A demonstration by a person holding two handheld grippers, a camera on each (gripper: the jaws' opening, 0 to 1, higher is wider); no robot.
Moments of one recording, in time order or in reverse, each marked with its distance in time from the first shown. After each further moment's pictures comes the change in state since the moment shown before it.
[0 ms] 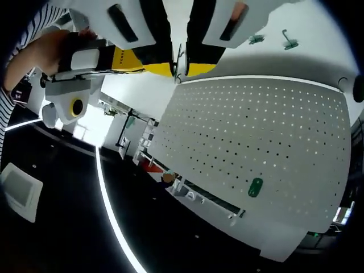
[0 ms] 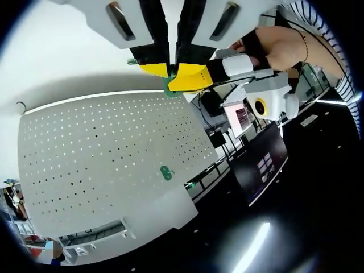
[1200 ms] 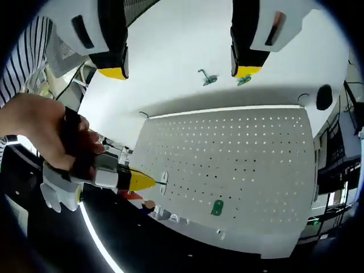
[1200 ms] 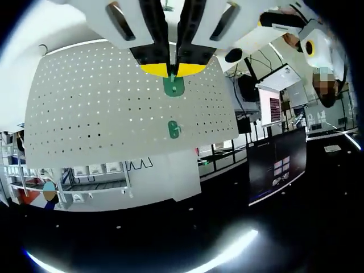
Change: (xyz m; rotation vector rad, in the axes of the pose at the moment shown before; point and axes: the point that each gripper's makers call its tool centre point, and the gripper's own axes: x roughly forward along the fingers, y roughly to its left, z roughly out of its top) left arm -0.076 0.058 -0.067 0.045 0.175 0.206; right arm 0.054 -0.013 0.082 -0.222 -0.238 -0.230
